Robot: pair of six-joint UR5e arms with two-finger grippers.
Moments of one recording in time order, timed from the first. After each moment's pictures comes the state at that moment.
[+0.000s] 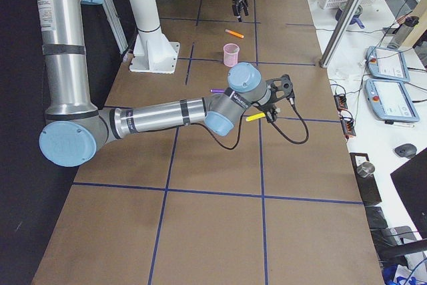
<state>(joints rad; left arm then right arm) -0.67 -1.94 -1.82 -2.08 -1.79 -0.82 1.22 -1.47 1.79 -0.62 2.12 0.95</state>
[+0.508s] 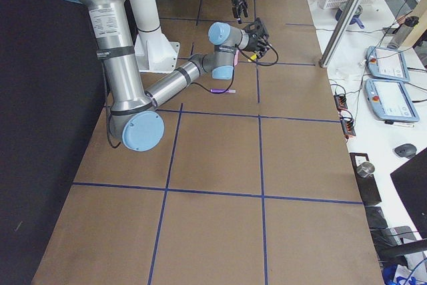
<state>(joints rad) -0.66 -1.93 -1.80 -2.08 -1.79 -0.82 0.75 -1.31 1.88 -0.60 1.57 1.02</state>
